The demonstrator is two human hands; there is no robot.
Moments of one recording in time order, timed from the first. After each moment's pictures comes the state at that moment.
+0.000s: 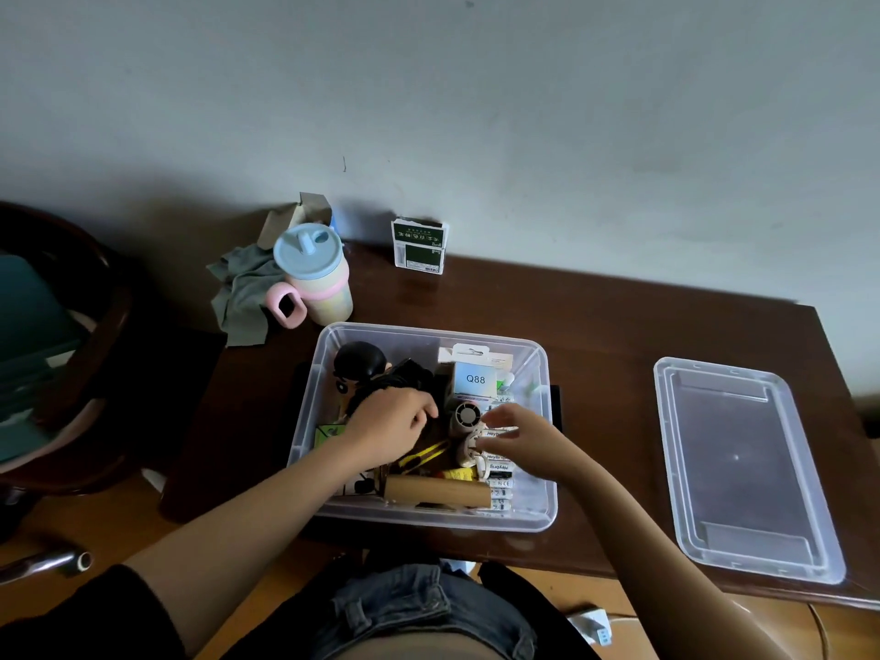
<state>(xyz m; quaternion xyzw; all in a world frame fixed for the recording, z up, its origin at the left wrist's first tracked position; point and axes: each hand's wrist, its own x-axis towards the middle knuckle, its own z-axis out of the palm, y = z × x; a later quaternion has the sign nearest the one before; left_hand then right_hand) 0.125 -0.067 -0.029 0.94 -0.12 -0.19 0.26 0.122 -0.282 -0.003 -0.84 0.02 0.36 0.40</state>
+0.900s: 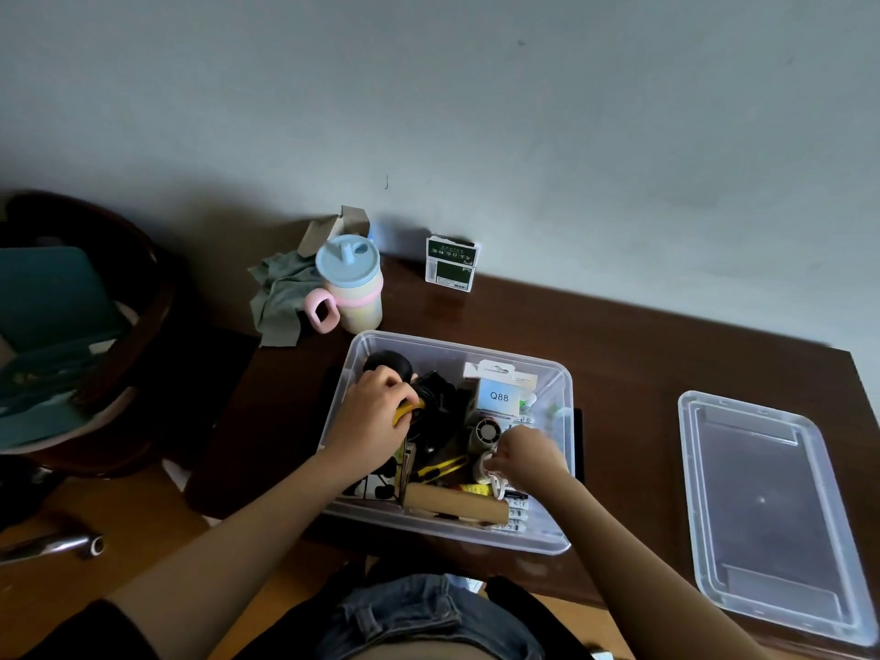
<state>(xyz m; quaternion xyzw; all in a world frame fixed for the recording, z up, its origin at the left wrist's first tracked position) 0.108 -0.032 -0.018 0.97 -0.04 -0.01 0.24 0.132 -0.248 -0.029 -0.94 -0.02 0.33 0.12</state>
